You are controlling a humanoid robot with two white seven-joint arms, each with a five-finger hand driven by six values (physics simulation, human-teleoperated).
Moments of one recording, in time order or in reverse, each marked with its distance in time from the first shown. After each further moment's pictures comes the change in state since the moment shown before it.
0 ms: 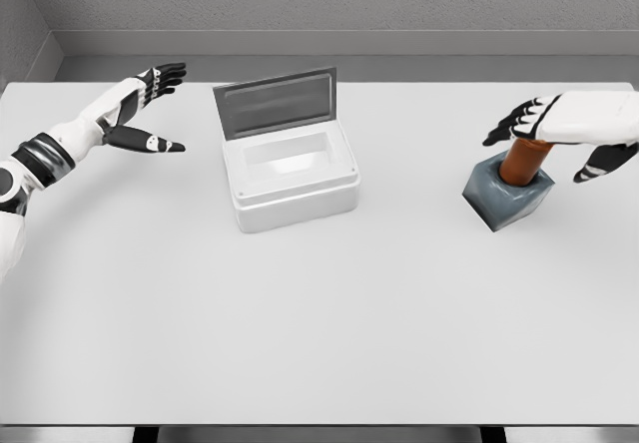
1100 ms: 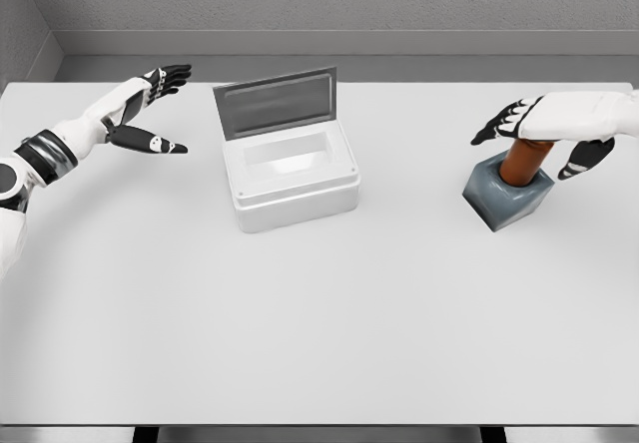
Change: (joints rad) left arm -0.008 -0.003 0.004 -0.013 -0.054 0.003 0.000; right arm 0.054 0.094 -0.024 0.114 0.003 0.000 0.014
